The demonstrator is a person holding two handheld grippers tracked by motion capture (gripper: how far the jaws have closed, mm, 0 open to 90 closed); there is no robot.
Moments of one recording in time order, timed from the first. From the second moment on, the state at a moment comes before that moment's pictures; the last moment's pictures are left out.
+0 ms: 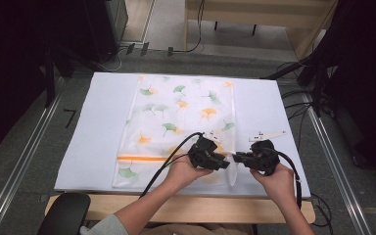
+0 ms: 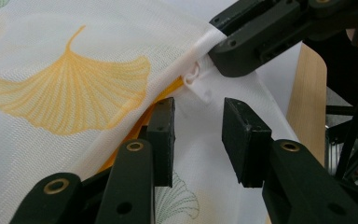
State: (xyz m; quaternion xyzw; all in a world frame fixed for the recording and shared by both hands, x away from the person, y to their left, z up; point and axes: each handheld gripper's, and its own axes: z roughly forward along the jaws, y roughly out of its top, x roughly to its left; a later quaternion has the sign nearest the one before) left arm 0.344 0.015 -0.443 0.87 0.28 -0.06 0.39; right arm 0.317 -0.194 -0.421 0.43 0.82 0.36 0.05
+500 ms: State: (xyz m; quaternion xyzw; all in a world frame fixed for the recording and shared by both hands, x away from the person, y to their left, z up) left arm 0.349 0.015 -0.446 0.87 0.29 -0.06 0.39; right arm 0.316 -0.189 -0.420 0.42 0.83 0.36 0.05
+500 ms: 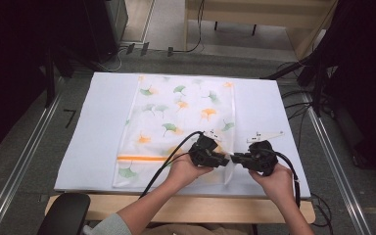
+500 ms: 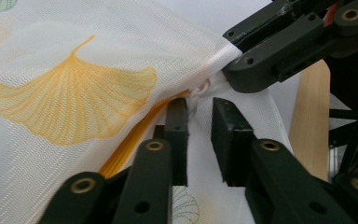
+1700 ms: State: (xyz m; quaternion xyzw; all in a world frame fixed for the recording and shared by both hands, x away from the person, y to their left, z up) left arm 0.356 0.023 -0.444 0.88 0.31 -0.07 0.36; right arm 0.316 -0.188 -0.422 0.41 0.84 0.35 0.06
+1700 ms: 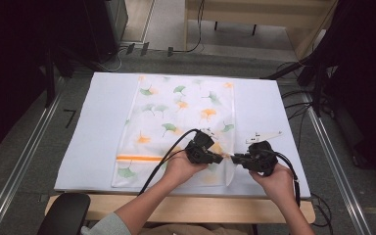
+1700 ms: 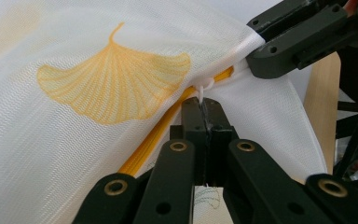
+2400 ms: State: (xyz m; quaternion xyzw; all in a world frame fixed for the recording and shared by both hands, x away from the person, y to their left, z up) left arm 0.358 0.022 -0.447 0.87 0.31 -0.09 0.38; right arm 0.314 -0.183 -0.421 0.40 0.85 0.35 0.05
